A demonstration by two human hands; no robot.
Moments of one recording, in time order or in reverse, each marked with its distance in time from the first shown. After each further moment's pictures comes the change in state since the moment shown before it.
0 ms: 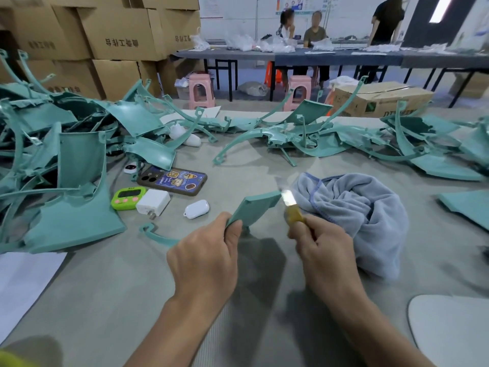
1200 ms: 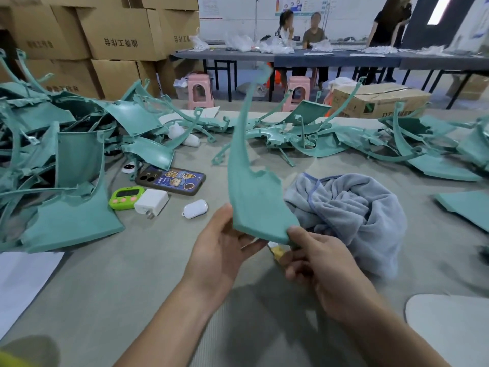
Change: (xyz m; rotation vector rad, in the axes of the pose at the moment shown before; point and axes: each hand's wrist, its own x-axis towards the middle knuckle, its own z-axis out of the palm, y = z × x) left_hand 0.009 0.010 0.005 -1.745 -0.602 -0.572; right_hand -0.006 -0.011 -0.005 0.709 -0.274 0.610
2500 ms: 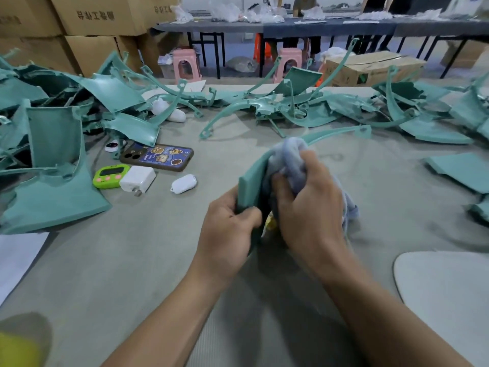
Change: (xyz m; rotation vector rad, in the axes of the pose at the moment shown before) left_hand -0.009 -0.017 0.029 0.504 0.132 0.234; right_hand 0.008 -0.007 0.014 -0.765 0.510 -0.828
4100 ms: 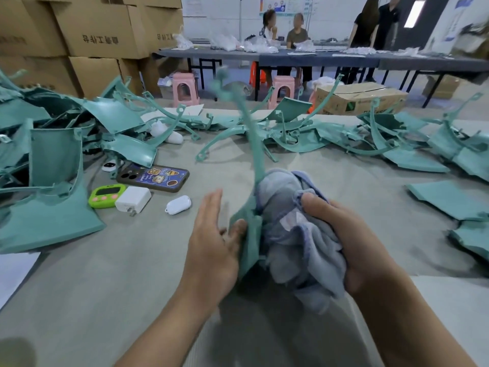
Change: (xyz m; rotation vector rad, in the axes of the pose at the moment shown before) left_hand 0.010 -0.016 -0.019 0.515 0.151 0.124; right_hand 0.013 0.008 -0.064 1.080 -0.638 0.645
